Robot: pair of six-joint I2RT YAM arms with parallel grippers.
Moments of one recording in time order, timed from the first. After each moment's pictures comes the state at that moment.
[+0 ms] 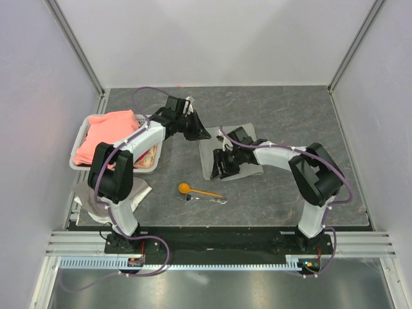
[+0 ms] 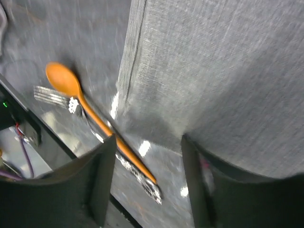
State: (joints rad) left arm -0.41 1.82 1.35 -0.31 0.45 -0.72; right arm 0.60 1.86 1.10 -0.25 -0.49 0.43
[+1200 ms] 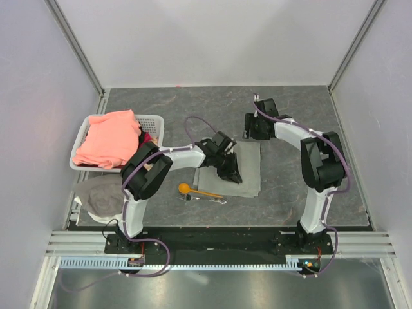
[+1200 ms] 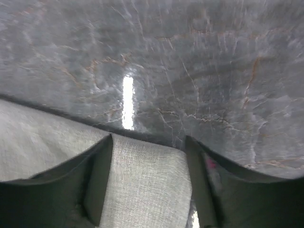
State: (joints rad) left arm -0.77 2.05 1.28 -0.20 0.45 -0.83; right arm 0.28 1.94 1.31 -0.29 -0.05 0.32
